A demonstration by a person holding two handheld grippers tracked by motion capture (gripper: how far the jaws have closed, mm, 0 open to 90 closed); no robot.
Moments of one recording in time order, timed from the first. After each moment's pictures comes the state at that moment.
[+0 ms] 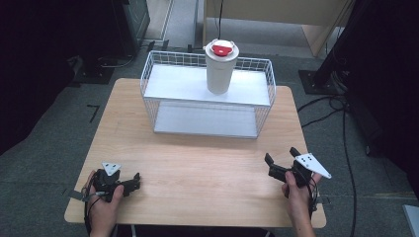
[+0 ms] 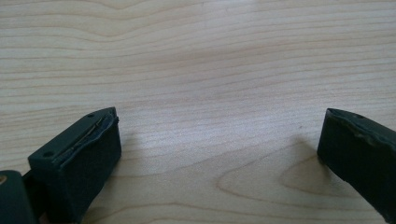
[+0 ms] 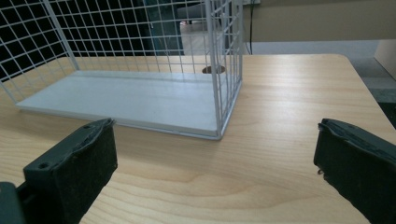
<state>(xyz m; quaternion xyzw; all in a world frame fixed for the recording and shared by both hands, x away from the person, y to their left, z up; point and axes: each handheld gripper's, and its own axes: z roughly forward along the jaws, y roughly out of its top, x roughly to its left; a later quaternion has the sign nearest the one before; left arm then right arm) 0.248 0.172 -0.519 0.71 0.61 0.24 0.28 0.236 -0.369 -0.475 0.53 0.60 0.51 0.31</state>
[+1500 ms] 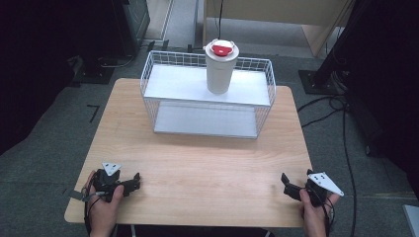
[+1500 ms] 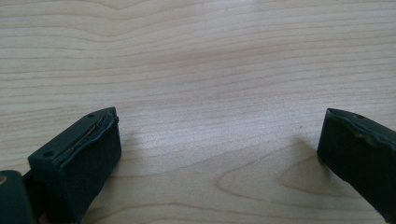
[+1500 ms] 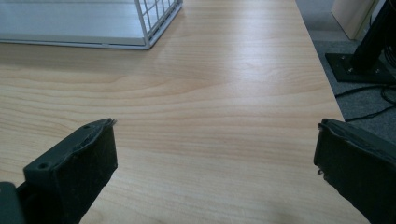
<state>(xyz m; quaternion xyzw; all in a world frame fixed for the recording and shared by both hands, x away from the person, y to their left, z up) 0.248 0.172 -0.519 0.71 0.61 0.24 0.28 0.194 -0.419 -0.519 0.59 0.62 0.41 0.31</state>
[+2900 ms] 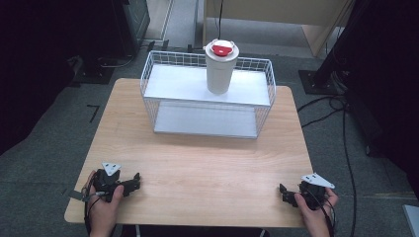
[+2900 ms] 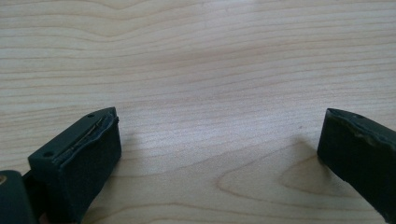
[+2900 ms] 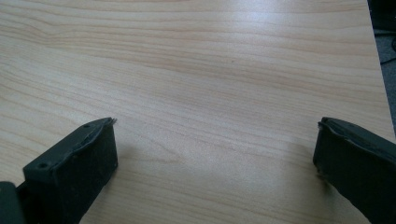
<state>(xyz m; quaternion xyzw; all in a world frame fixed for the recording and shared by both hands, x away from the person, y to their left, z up) 0.247 0.172 -0.519 0.71 0.61 0.24 0.28 0.194 -0.417 -0.527 0.61 0.70 0.30 0.24</state>
